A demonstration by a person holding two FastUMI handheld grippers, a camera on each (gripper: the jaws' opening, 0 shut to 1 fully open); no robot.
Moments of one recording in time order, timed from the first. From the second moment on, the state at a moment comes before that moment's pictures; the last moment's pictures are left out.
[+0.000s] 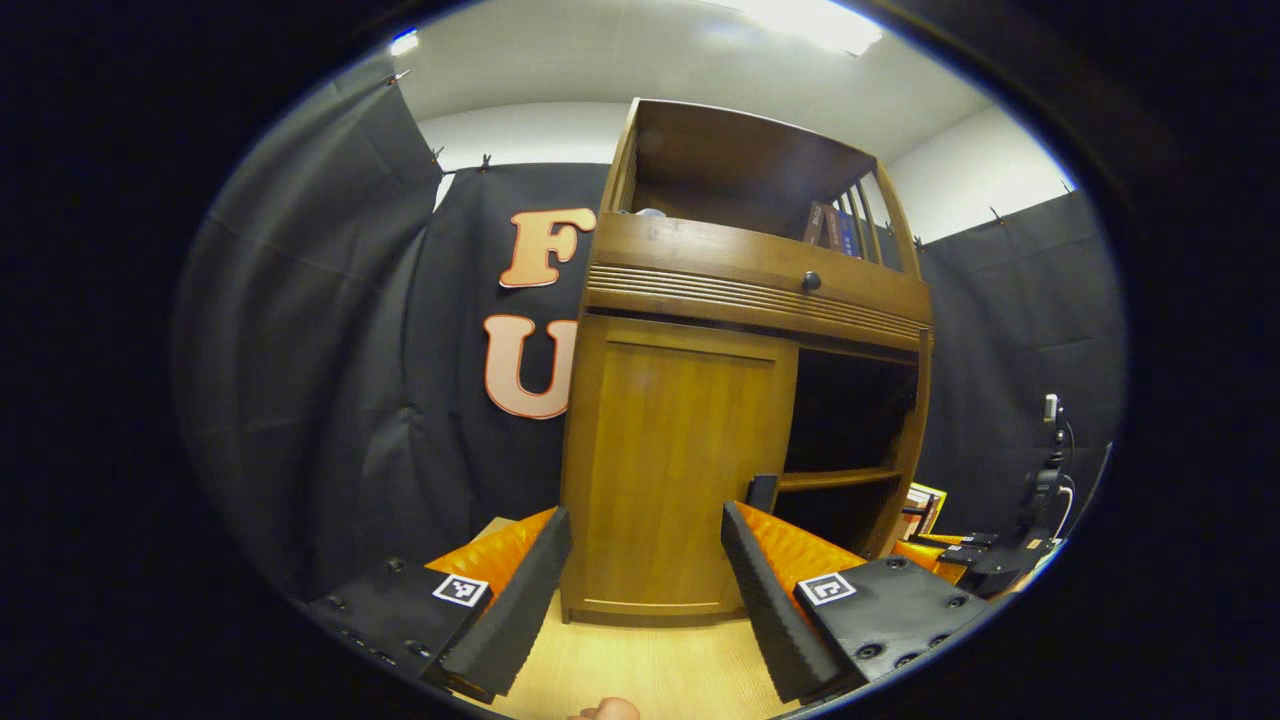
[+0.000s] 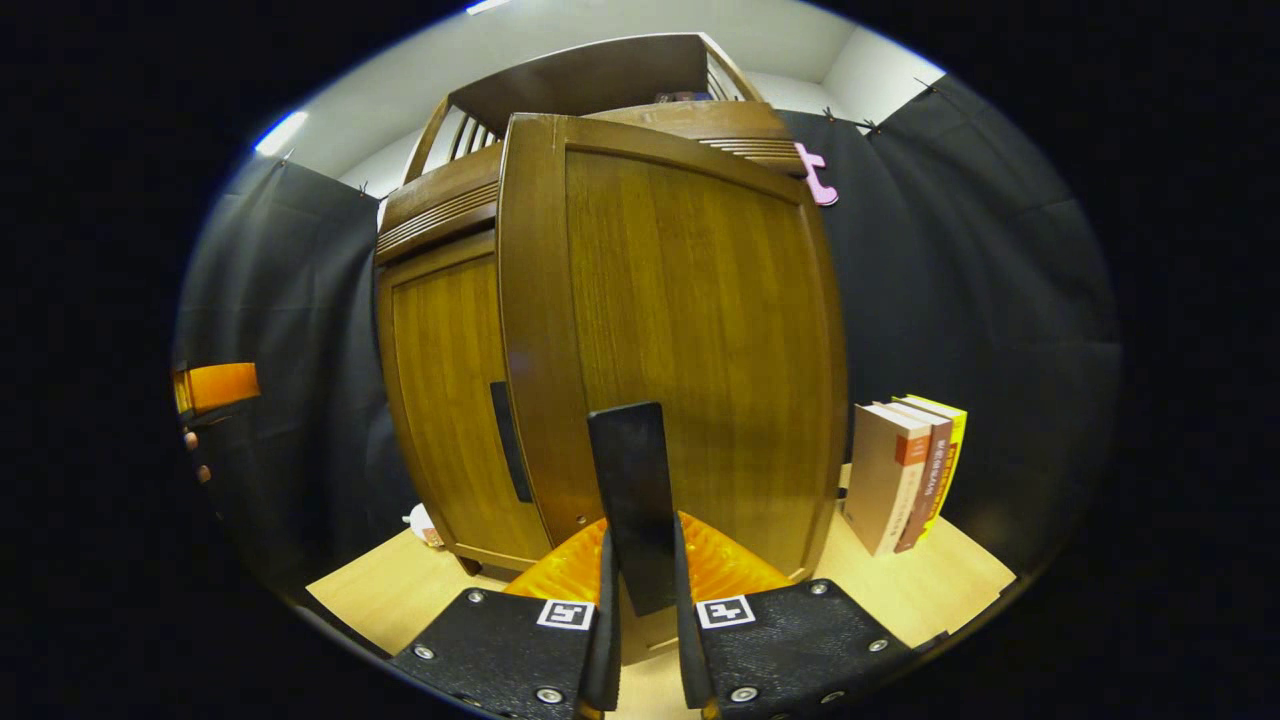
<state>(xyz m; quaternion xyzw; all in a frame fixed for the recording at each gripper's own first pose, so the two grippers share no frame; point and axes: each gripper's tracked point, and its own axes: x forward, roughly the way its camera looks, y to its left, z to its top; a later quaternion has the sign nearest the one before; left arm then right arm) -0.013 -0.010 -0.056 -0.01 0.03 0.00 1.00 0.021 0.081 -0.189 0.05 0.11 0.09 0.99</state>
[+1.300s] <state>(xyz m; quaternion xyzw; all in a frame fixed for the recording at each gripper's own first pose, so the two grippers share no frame) 0.139 -0.138 -0.151 0.01 0.06 -0.03 1.00 -0.044 -0.128 -0.173 0.02 0.08 -0.03 1.00</state>
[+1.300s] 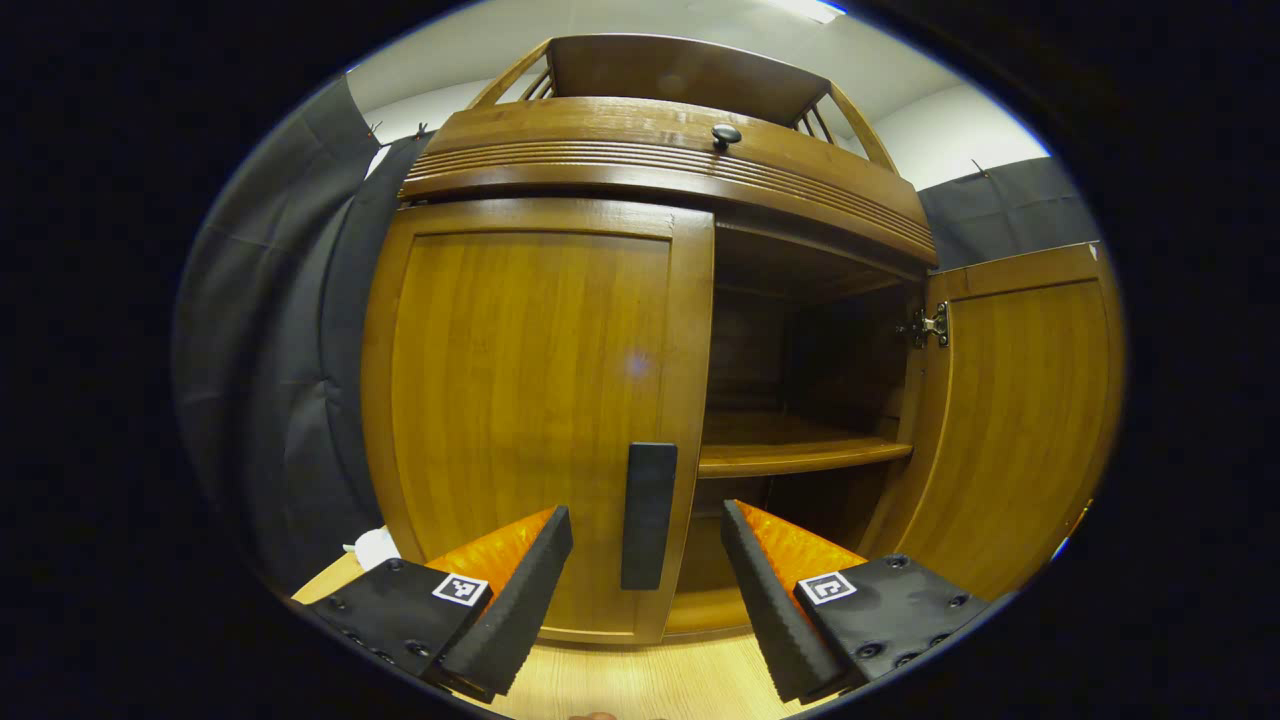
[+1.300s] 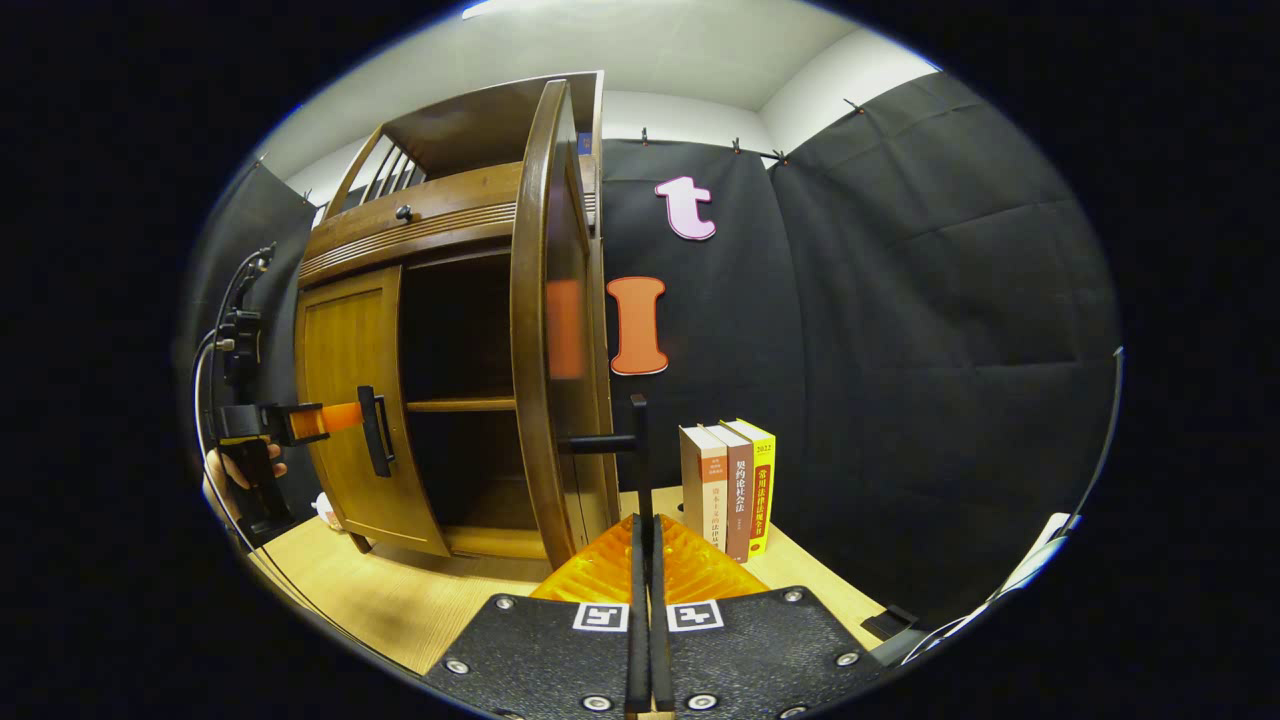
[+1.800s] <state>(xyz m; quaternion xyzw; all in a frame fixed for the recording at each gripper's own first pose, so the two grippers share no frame) 0.170 -0.128 -0.180 0.02 0.08 0.01 1.00 -0.073 -0.168 -0.162 0.04 0.07 -0.06 0.99</state>
